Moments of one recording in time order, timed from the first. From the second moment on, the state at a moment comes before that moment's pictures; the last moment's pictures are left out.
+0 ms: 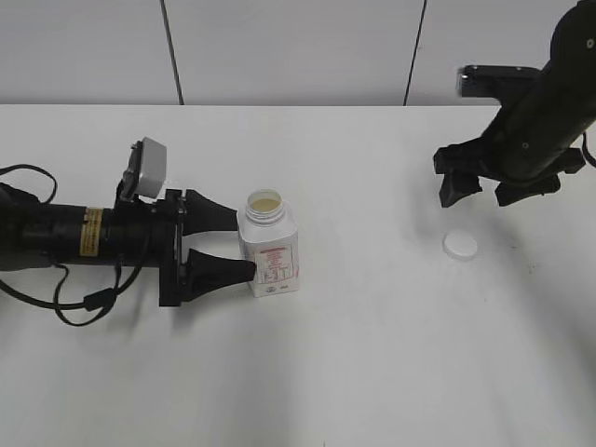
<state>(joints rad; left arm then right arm) -0.13 2.21 -0.93 1.46 -1.20 -0.50 0.23 1.85 -1.19 0.09 0.65 0.06</state>
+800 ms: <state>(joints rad) -0.03 1.83 -0.93 1.62 -0.64 -0.83 0.24 1.72 -1.26 0.03 0.65 -0.01</state>
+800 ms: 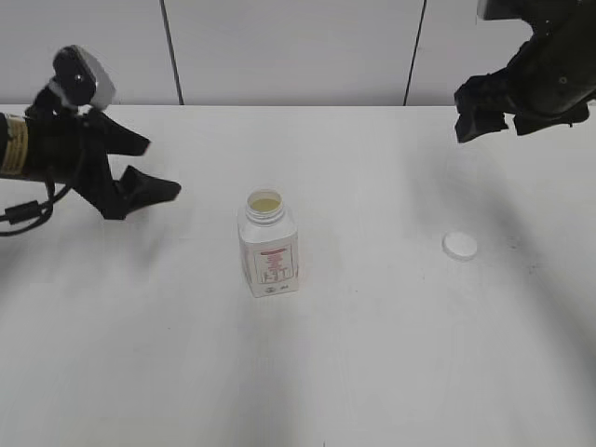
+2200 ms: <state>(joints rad) -0.03 1.62 -1.31 0.13 1.08 0.03 0.02 1.70 -1.61 0.02 1.21 -0.12</state>
